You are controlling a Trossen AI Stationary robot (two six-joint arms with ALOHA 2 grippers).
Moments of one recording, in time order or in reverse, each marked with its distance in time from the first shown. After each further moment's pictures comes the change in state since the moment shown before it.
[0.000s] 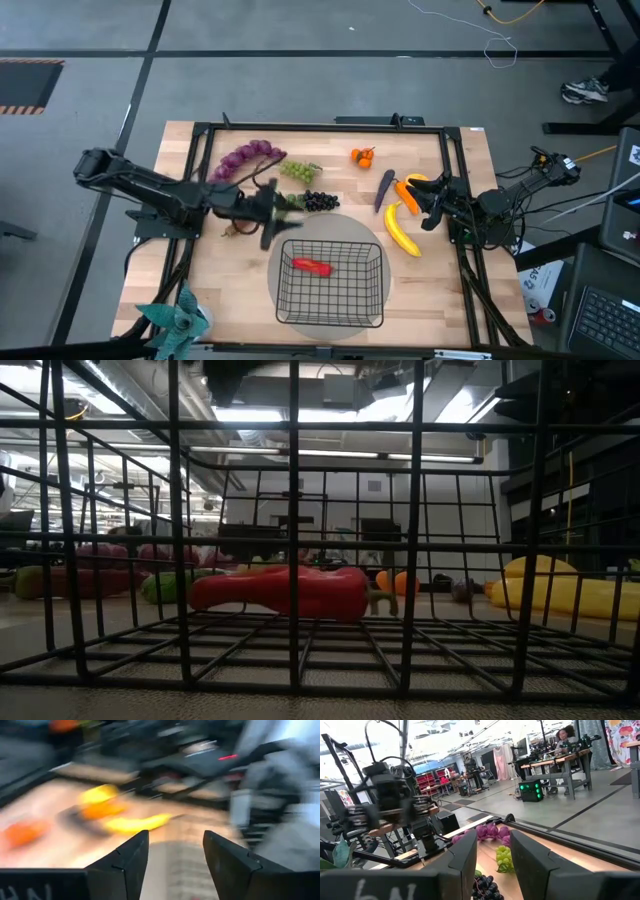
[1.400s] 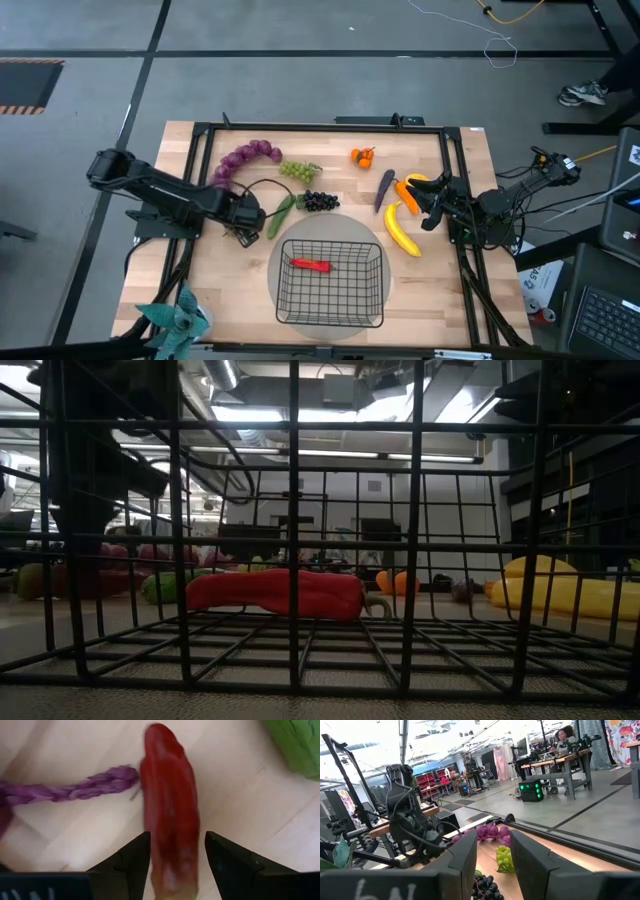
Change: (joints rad) left arm 0.026 0.201 -0.002 -1.136 0.062 -0.636; right arm 0.000 0.000 0.000 0.000 0.000 0.001
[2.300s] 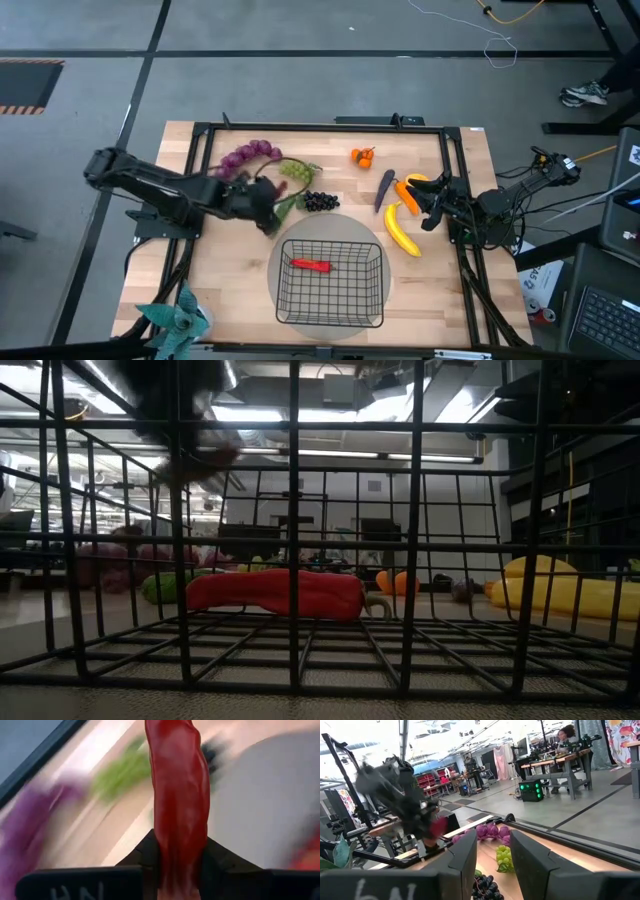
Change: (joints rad) left arm -0.044 -0.052 0.352 0.075 -0.386 0.261; right arm 0.000 0.000 0.000 0.000 0.000 -0.001
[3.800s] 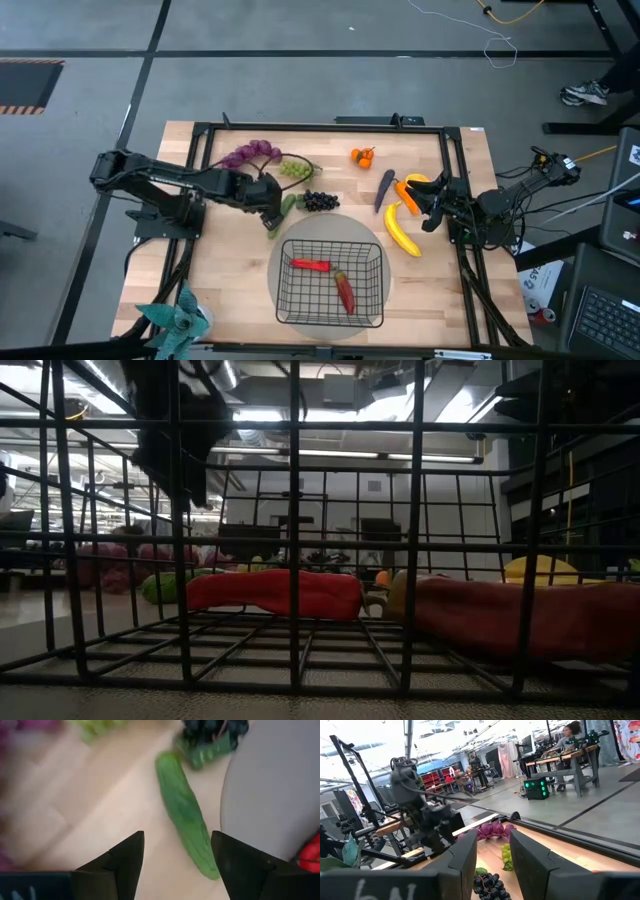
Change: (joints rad) left arm 0.184 0.078 -0.074 -0.037 0.301 -0.139; right arm 0.000 0.000 0.000 -0.008 -0.027 0.026
